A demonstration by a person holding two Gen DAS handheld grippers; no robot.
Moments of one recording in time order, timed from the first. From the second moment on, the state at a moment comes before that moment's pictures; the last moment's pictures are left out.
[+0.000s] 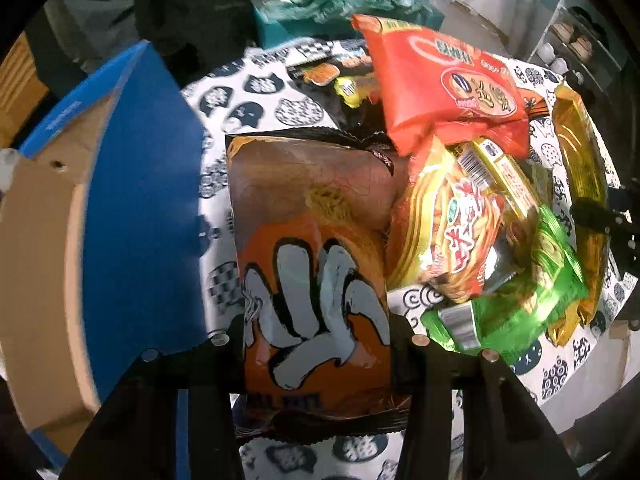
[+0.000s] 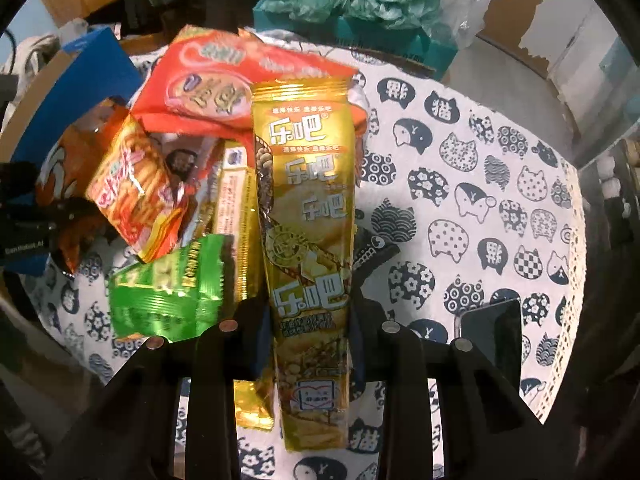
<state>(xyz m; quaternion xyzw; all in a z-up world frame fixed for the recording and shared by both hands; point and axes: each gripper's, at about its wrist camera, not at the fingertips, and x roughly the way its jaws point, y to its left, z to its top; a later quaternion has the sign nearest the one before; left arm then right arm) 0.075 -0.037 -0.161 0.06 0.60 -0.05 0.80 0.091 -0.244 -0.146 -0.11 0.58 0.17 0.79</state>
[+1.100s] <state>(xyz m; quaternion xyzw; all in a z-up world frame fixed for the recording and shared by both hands) -0.002 -0.006 -0.033 0.05 0.46 -0.03 0.89 0.066 -0.196 -0.031 -0.07 0.46 0.22 0.86</state>
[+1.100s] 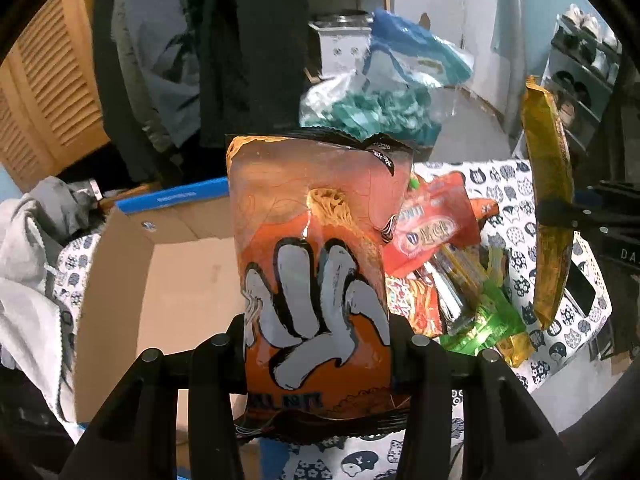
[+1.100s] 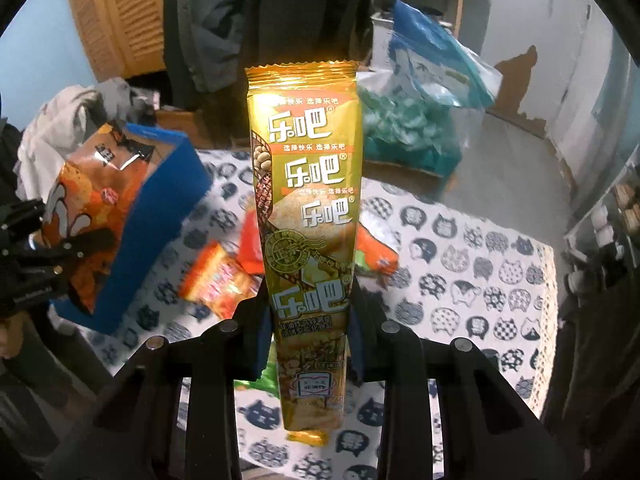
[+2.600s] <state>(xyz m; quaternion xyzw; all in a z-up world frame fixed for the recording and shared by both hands) -0.025 0.177 -0.049 -0.06 0.48 0.11 0.87 0.084 0.058 -0.032 -0.07 0.49 0.40 0.77</state>
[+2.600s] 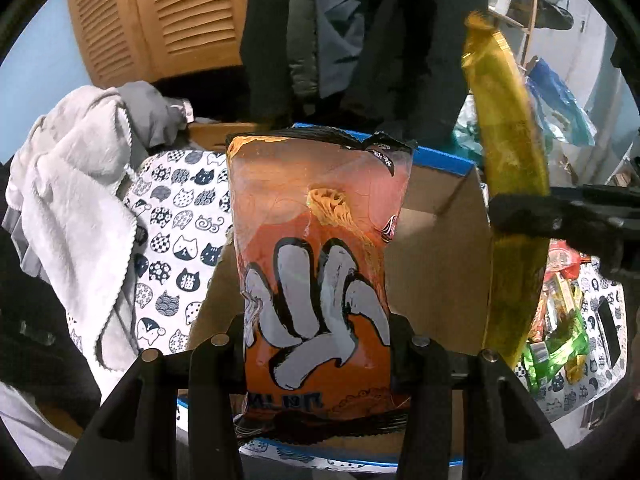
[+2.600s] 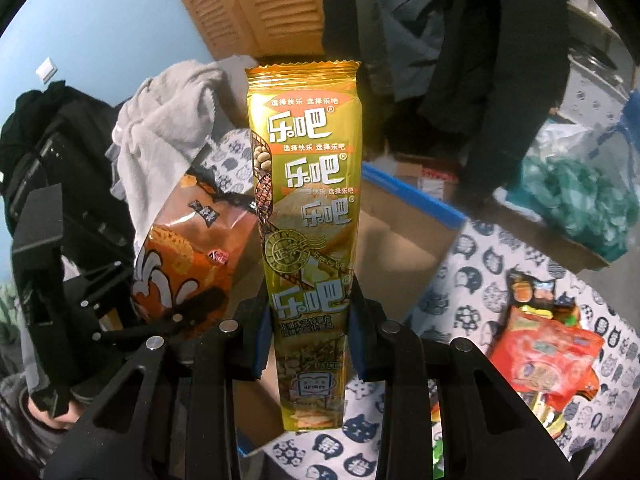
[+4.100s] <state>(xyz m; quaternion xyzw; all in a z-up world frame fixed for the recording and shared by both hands) -0.009 0.113 -0.053 -0.02 0.50 0.06 0.87 0.087 -0.025 -0.060 -0.08 0.52 0.30 0.80</state>
